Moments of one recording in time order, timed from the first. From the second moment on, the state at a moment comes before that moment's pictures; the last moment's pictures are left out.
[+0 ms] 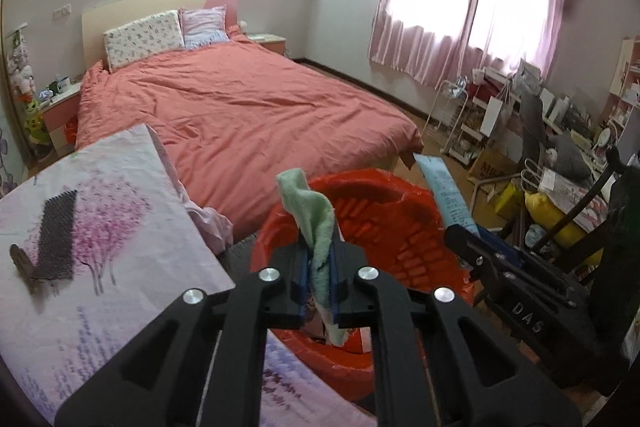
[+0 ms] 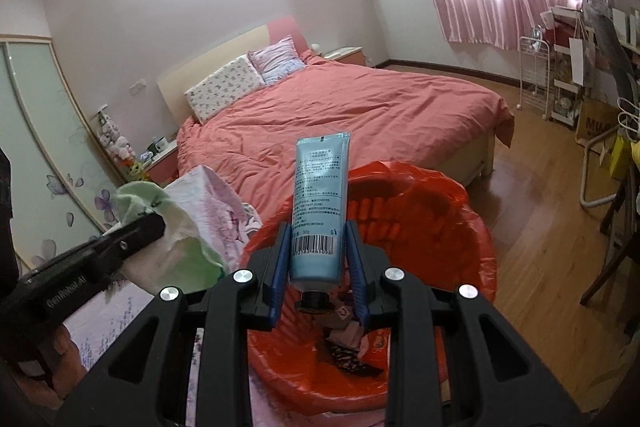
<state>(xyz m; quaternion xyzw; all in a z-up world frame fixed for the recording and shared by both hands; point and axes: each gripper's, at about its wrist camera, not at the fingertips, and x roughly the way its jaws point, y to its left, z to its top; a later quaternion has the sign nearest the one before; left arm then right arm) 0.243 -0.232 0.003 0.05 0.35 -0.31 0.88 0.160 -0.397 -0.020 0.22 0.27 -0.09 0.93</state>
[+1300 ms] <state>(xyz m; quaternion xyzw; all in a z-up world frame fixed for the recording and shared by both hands) 0.309 0.046 -0.058 -0.02 0.41 0.02 0.91 0.192 -0.284 -0.035 0.11 0.34 -0.01 0.94</state>
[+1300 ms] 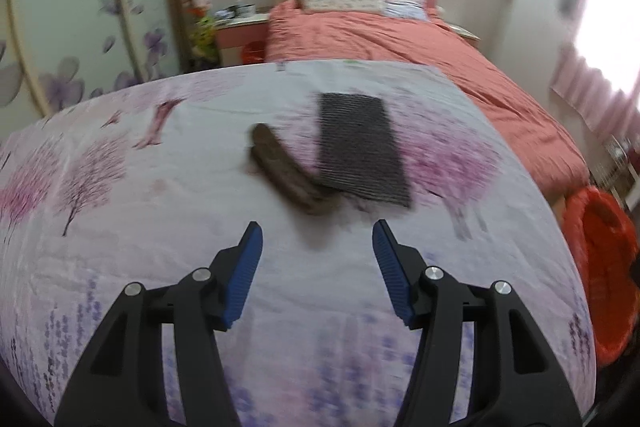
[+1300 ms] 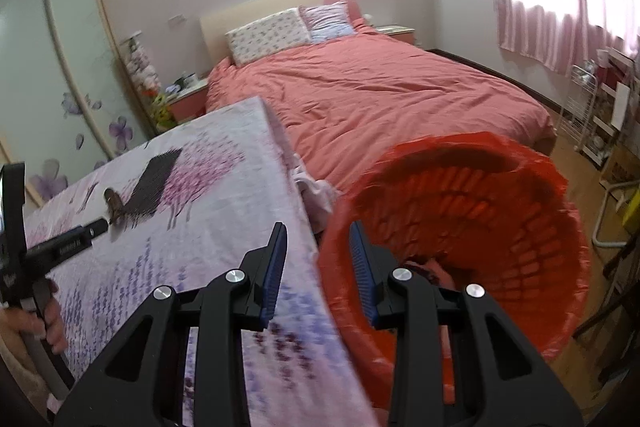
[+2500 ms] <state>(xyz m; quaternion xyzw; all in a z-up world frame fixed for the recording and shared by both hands) 0.401 0.065 -0.088 -0.03 0.44 0.07 0.90 0.237 -0.186 -0.052 0.07 0.38 0.05 0.92</state>
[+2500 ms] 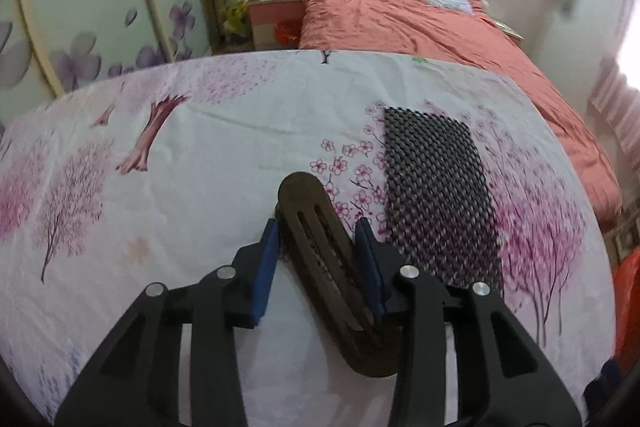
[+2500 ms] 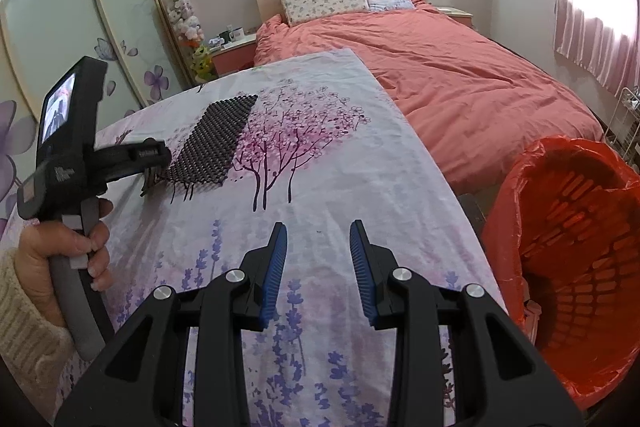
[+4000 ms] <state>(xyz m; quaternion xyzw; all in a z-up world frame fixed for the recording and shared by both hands) 0.327 0.173 -0.088 -0.05 0.43 0.05 0.90 0.371 -0.050 -0.071 -0.02 0.43 0.08 0.90</state>
